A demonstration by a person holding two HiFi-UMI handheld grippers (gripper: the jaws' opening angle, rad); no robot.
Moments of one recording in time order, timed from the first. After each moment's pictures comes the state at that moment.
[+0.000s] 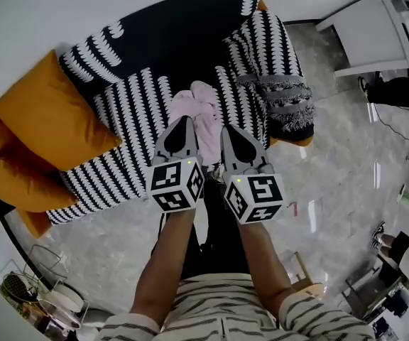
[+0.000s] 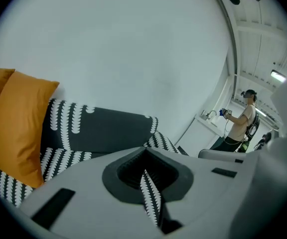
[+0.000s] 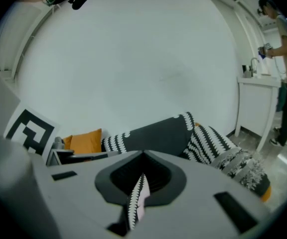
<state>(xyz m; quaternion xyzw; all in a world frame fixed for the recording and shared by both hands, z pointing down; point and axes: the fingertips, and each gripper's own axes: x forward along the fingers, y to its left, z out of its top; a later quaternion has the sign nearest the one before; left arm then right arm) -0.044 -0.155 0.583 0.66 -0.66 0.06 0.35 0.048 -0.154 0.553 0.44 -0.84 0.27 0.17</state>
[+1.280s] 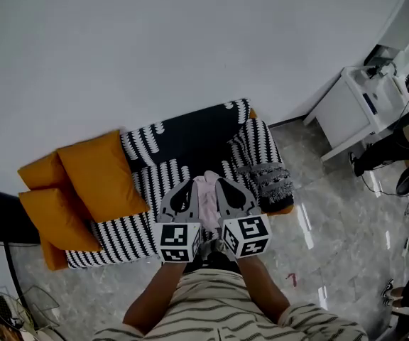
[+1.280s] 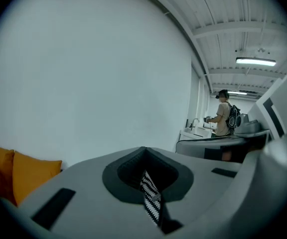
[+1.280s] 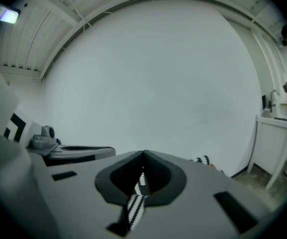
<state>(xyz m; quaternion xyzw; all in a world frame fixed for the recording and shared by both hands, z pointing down) -0.048 -0.104 0.307 0.73 -0.66 0.07 0.16 0.019 -0.123 0.306 0.38 -0.90 0.16 0.10</state>
